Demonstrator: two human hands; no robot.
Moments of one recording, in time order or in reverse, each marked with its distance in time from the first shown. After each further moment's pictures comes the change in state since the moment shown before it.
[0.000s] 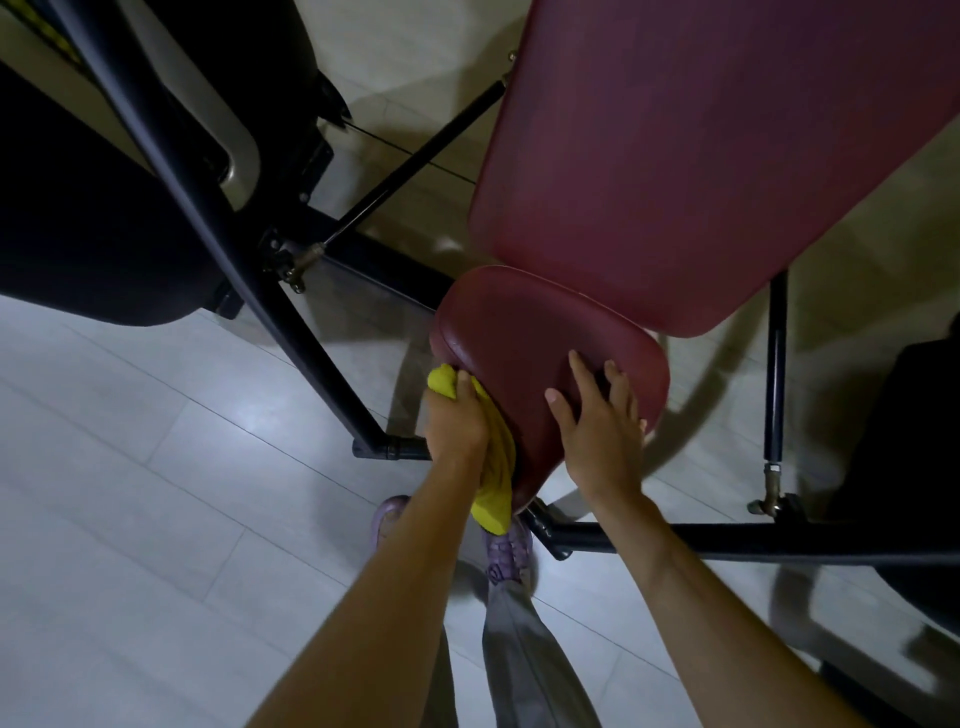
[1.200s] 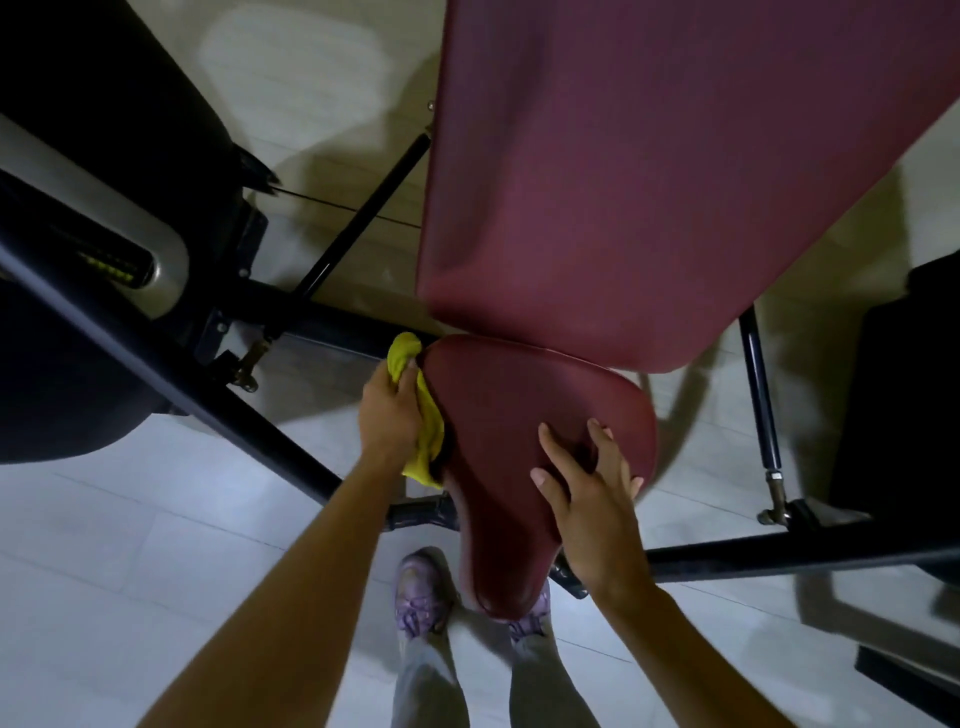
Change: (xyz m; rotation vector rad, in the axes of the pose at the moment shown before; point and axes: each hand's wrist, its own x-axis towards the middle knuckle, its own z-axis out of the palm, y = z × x) left_hand 0.120 0.076 0.003 0.306 -0.077 0.485; right_hand 0.003 -0.006 0.001 0.164 -0.040 0.059
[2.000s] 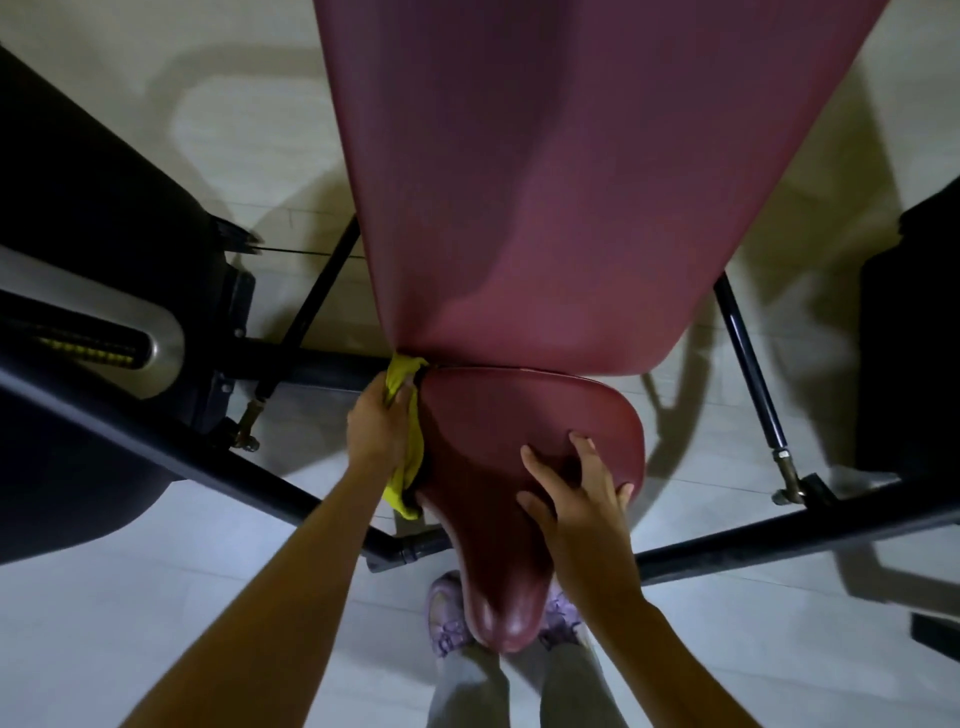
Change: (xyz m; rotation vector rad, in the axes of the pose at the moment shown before) left_hand 0.027 0.019 0.004 0.207 -0.135 0.103; right_hand -0.003 0.007 0.013 0.041 0.126 0.001
